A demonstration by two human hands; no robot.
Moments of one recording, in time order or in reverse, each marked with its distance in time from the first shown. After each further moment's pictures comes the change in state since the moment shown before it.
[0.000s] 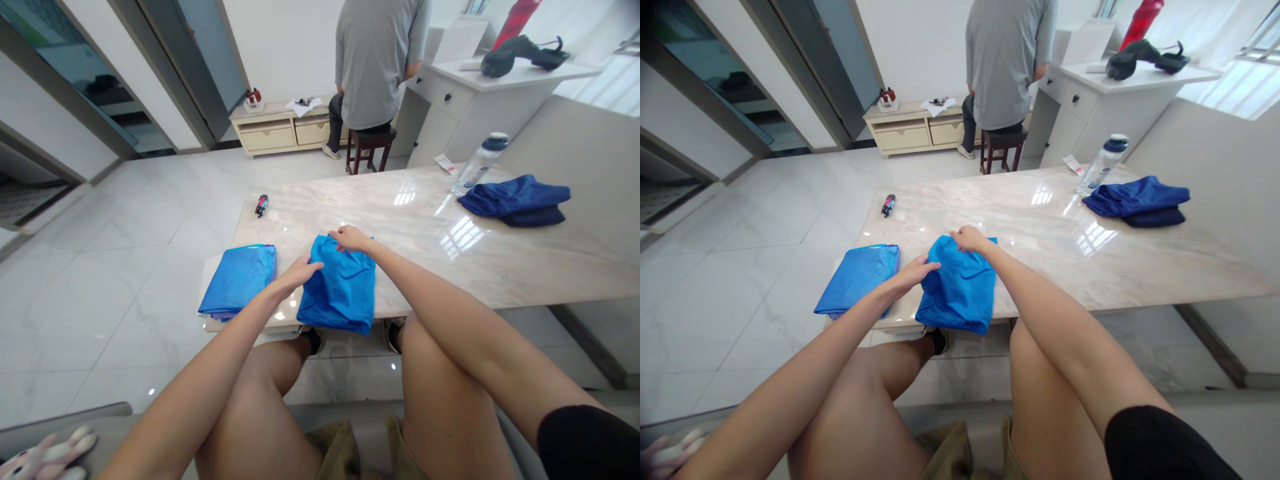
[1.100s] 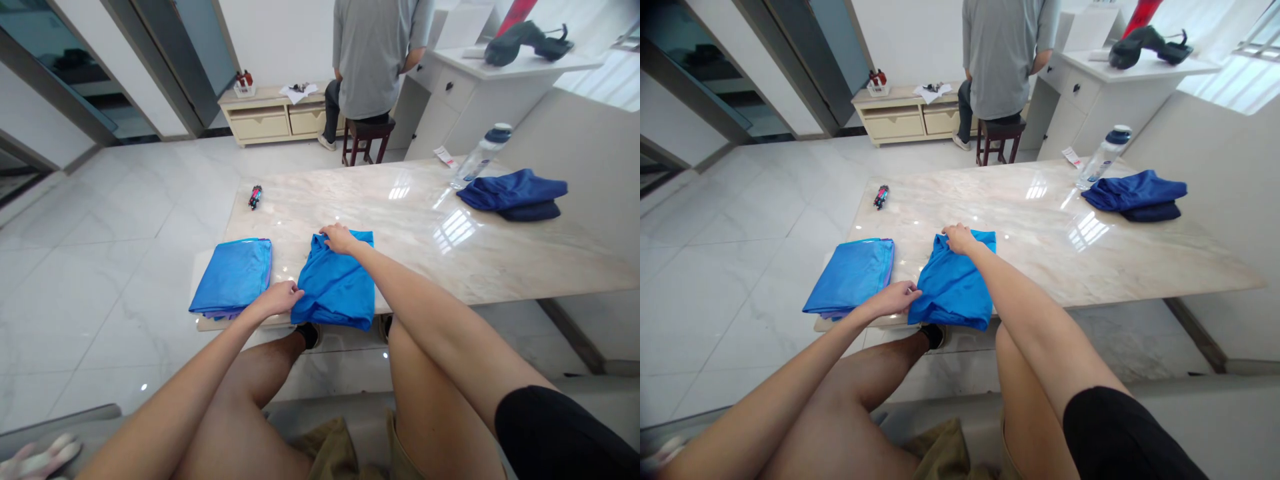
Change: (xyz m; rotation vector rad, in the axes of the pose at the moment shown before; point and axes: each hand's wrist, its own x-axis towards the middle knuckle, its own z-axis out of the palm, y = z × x) left_hand -0.045 -0.053 -0.025 0.629 -0.187 -0.228; right_hand 0.025 0.006 0.041 -0.486 0.030 -0.279
